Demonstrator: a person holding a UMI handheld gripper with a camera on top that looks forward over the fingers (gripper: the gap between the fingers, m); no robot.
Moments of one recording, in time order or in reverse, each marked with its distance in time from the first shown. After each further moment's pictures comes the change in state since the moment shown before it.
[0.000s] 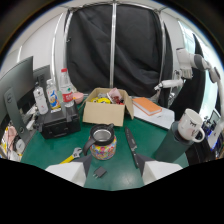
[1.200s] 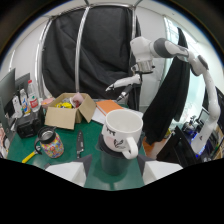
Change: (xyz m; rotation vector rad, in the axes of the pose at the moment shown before) arm 0.243 -0.003 -0.011 0.036 0.122 0.028
